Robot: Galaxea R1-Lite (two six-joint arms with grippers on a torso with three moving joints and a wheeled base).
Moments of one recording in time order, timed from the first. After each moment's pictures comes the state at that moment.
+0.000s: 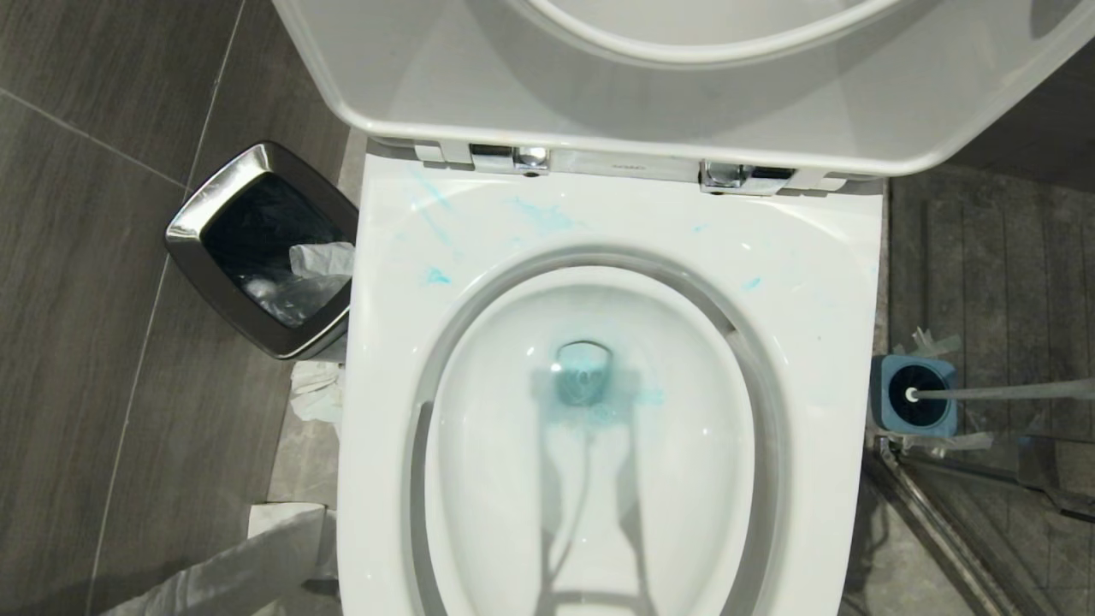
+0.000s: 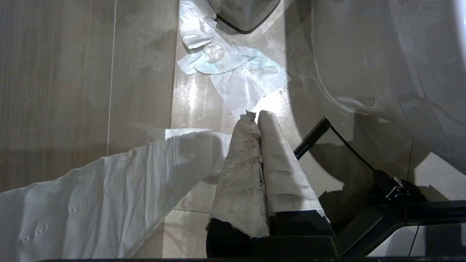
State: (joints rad) left arm 0.00 0.00 0.00 0.01 -0.02 0.03; right arm -0.30 0.66 -0.09 -0.46 0.01 -0.26
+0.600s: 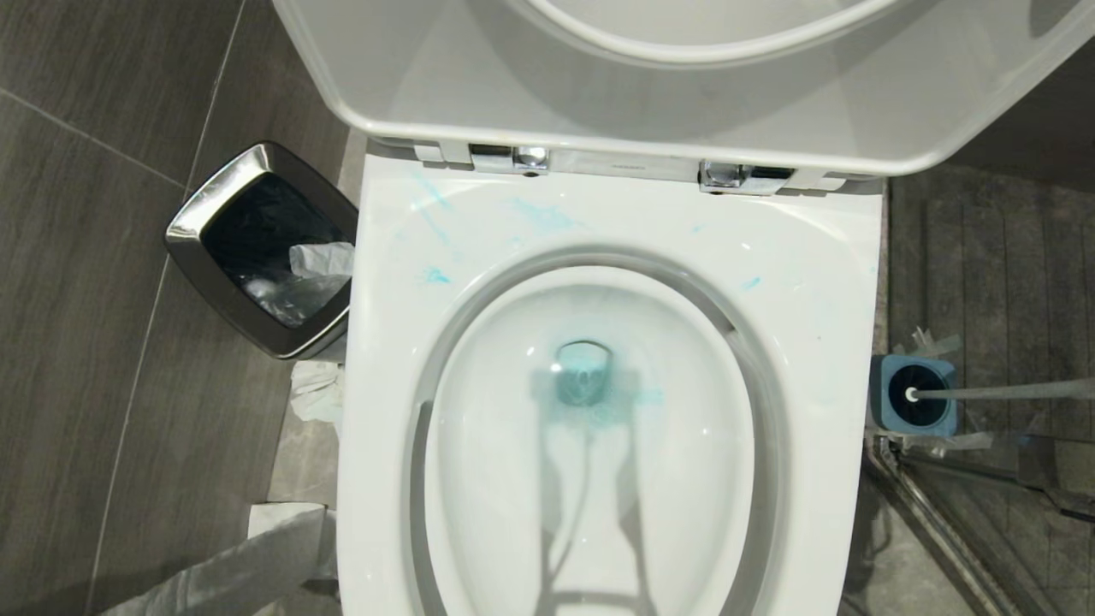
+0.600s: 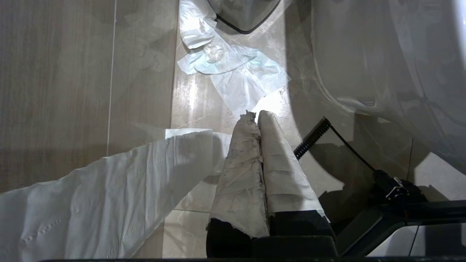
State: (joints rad) left arm 0.00 0.00 0.00 0.01 -0.02 0.03; right arm -0.31 0.76 0.00 -0.62 -0.02 -0.30
